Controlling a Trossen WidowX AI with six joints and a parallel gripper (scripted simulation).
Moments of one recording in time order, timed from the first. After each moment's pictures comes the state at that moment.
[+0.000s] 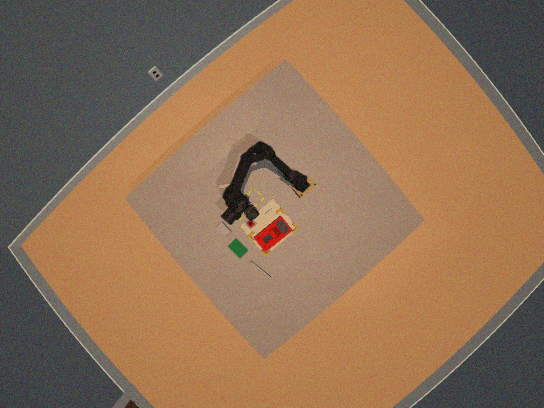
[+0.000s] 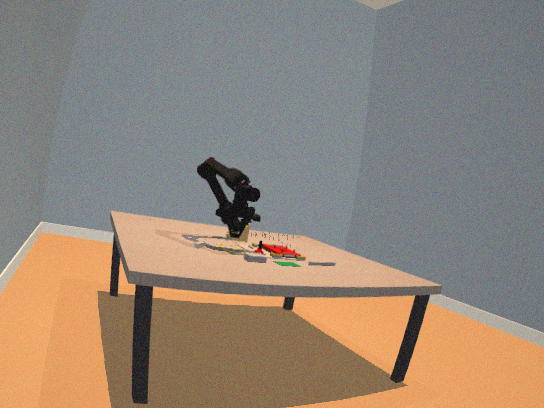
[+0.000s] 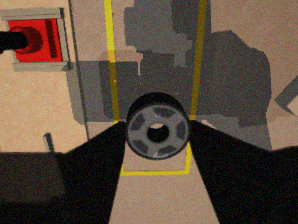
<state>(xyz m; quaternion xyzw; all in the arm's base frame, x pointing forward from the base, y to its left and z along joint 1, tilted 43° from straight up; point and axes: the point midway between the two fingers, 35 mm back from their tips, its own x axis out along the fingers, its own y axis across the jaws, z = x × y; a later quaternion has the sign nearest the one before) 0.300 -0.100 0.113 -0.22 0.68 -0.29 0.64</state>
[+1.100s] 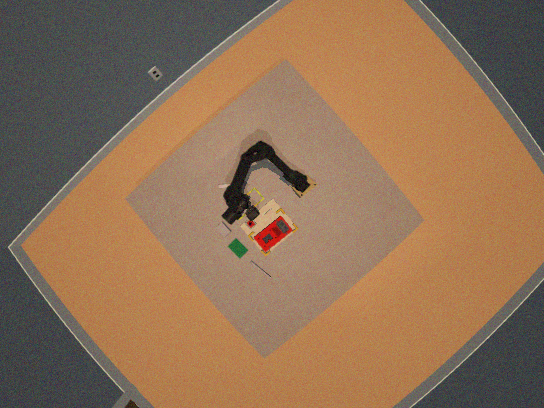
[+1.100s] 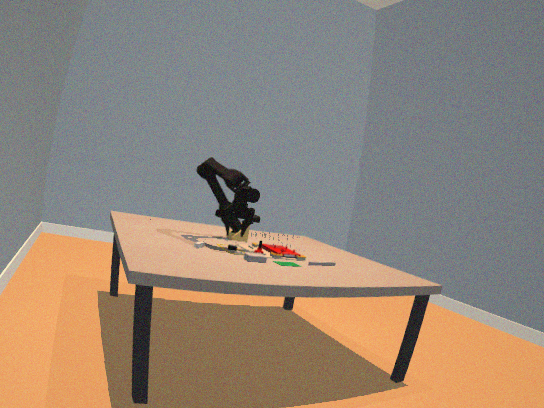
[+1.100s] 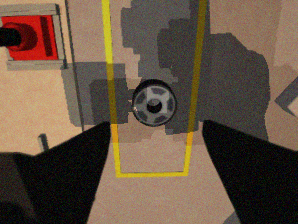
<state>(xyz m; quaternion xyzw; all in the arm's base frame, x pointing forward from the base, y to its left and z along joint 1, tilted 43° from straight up) 0.298 -0.103 0.110 -0.23 0.68 -0.29 0.63</state>
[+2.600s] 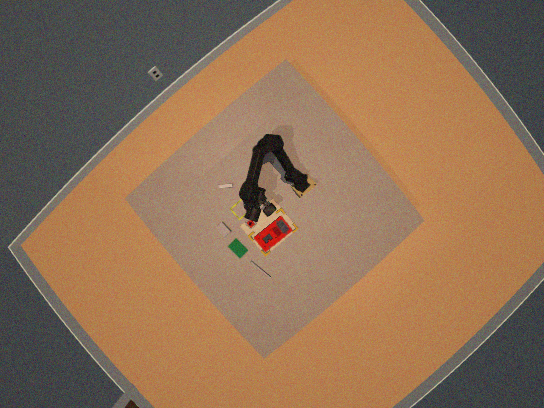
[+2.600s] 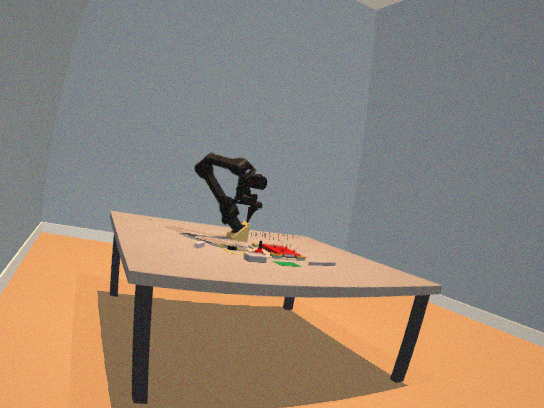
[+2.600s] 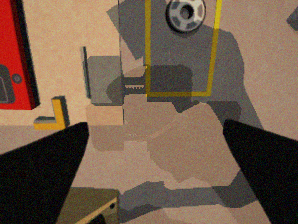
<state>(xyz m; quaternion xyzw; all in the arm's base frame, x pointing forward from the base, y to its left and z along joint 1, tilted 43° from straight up) 0.225 -0.030 0.128 -0.23 0.68 -0.29 0.63</state>
